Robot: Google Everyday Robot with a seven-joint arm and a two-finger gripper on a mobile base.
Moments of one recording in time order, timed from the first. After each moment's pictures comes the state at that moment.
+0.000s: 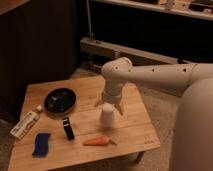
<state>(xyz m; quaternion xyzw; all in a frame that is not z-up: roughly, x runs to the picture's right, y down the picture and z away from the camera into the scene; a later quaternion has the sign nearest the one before) 0.013 0.103 0.748 -0.28 0.25 0.76 0.54</state>
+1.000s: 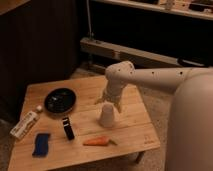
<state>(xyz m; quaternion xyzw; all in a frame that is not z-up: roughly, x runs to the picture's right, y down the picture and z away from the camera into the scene) 0.008 0.094 0.786 -0.29 0.22 0.77 0.53</state>
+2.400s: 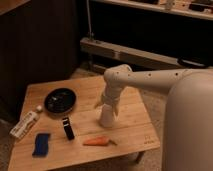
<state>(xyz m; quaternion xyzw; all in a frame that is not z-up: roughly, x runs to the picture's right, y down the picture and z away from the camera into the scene) 0.001 0.111 0.795 -0.30 0.23 0.76 0.52</state>
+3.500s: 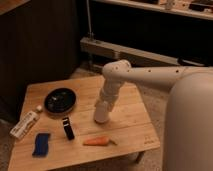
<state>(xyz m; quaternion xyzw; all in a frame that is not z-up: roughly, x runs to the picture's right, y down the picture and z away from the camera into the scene) -0.010 0.082 0.768 -0.31 0.21 0.75 0.55</state>
